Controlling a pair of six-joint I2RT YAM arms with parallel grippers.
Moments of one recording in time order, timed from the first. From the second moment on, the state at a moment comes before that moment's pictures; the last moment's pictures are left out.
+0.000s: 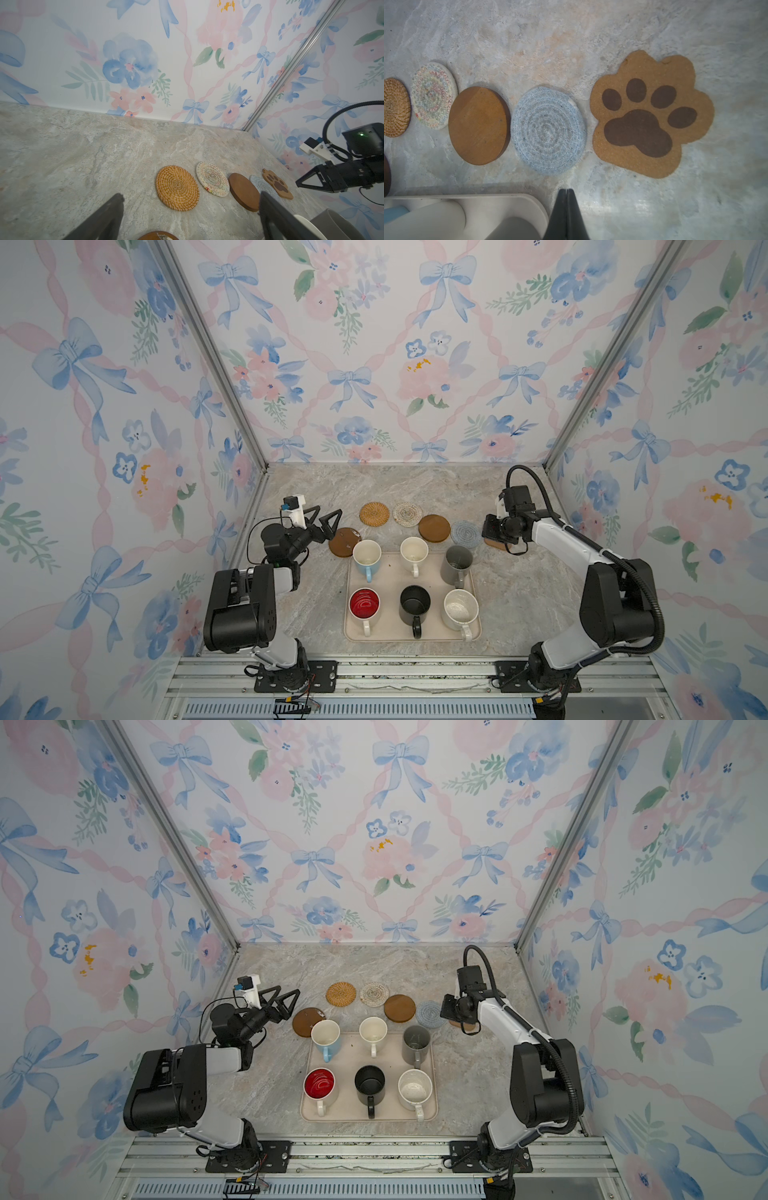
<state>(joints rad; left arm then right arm) 0.15 1.54 0.45 1.05 0.68 -0.39 0.15 1.56 1.06 -0.55 -0.09 0.37</state>
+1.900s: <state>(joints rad) 0.12 1.48 0.45 0.78 0.29 -0.25 0.16 1.58 1.03 -0.48 -0.01 0.46</state>
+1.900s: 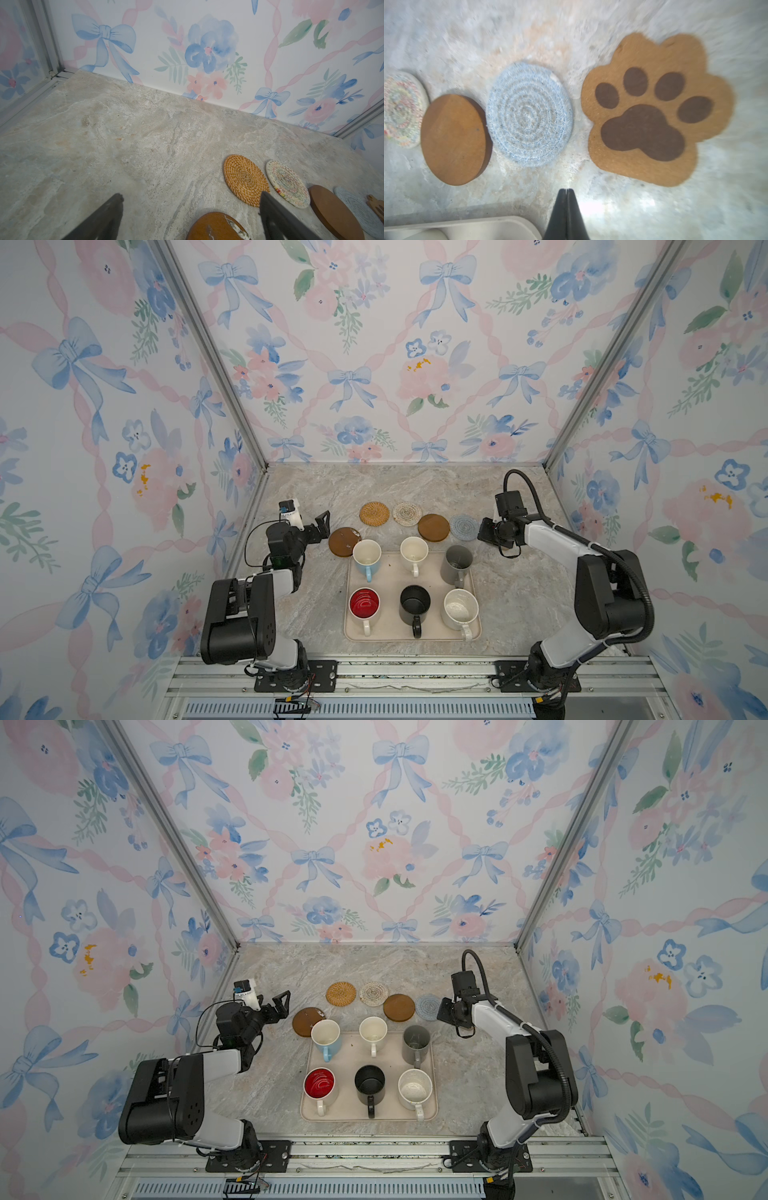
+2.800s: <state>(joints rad) 0.12 1.48 0.45 0.78 0.28 -0.23 -0.16 1.55 0.90 -0.50 -0.04 0.41</state>
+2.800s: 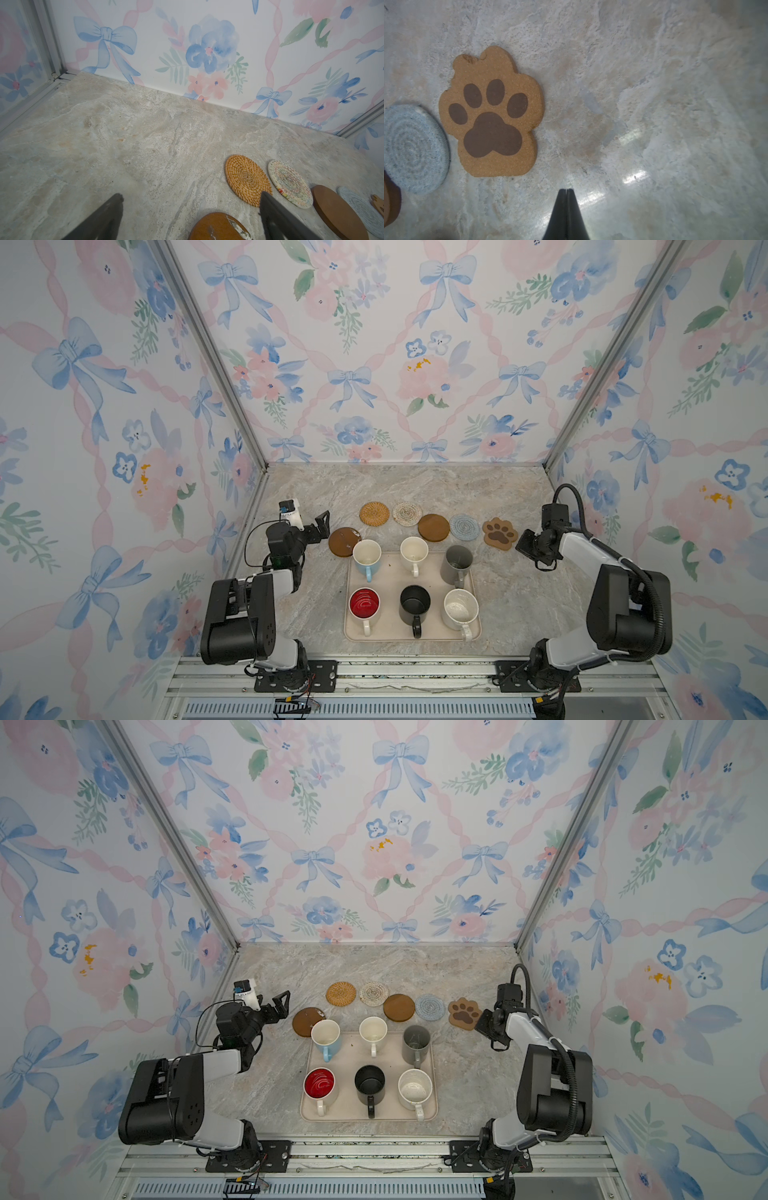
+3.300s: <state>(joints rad) 0.12 1.48 0.45 0.78 0.27 -0.23 -0.16 1.64 0.90 -0.42 -0.07 0.43</state>
